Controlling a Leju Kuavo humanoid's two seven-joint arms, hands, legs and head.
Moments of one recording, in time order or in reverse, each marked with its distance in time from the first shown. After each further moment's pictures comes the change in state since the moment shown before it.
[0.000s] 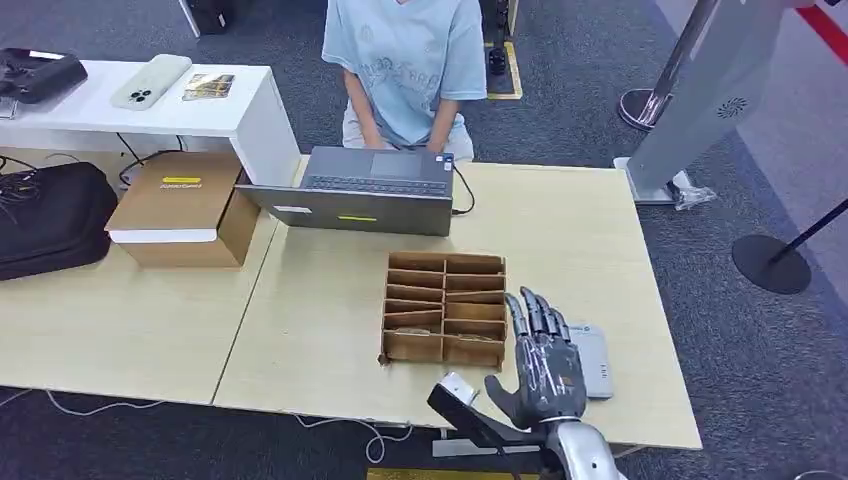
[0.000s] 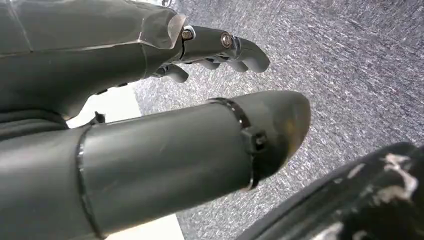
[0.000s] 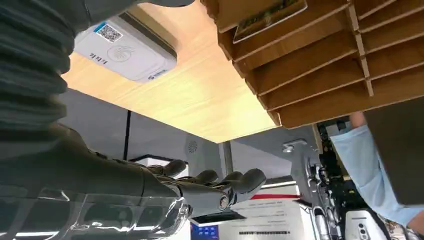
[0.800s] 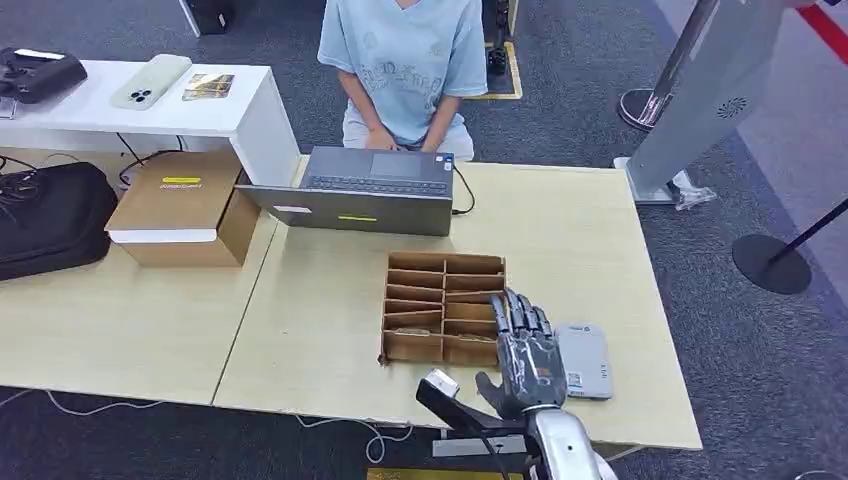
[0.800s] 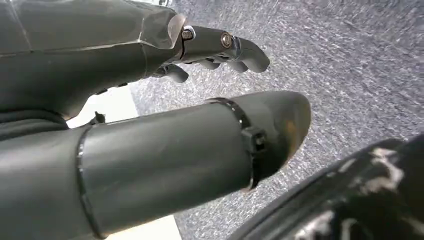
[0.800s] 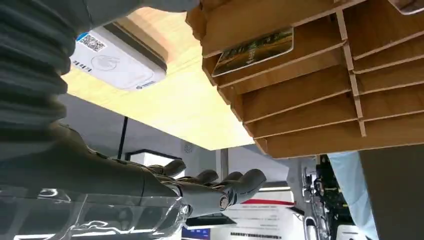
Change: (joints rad) left arm 0.000 0.000 0.000 0.000 -0.001 0.002 -0.017; right arm -0.083 0.009 0.027 0.151 0.020 -0.010 0.006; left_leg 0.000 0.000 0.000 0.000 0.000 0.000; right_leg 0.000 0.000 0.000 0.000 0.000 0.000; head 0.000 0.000
